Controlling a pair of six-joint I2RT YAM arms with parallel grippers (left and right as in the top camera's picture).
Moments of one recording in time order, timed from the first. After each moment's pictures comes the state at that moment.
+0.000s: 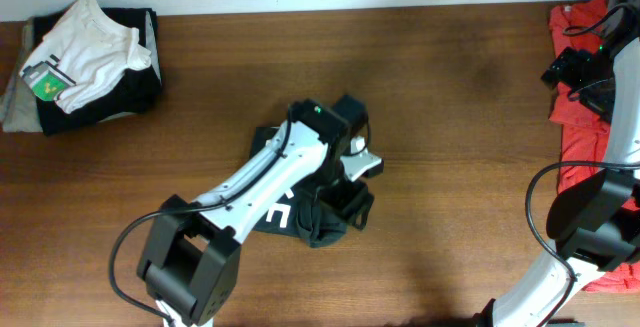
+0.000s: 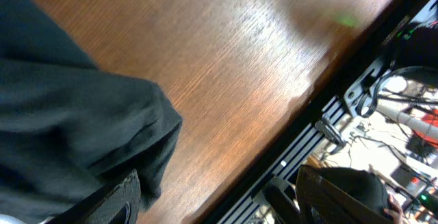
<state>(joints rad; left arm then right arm) -0.68 1.94 1.61 -1.33 0.45 0.09 -0.39 2.05 2.11 -1.43 0.15 0.41</state>
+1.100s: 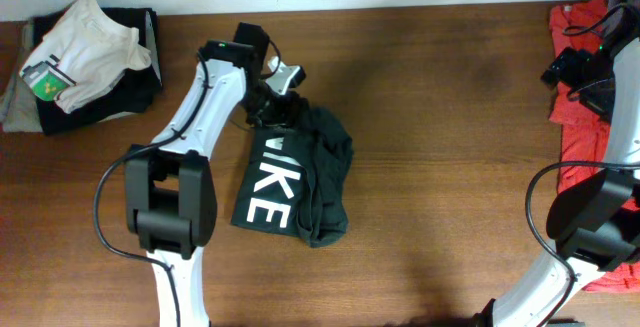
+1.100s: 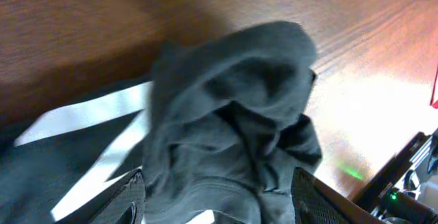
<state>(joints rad) -0.25 2.20 1.88 -1.16 0.53 0.07 -0.39 2.05 2.11 -1.43 0.15 0.41</state>
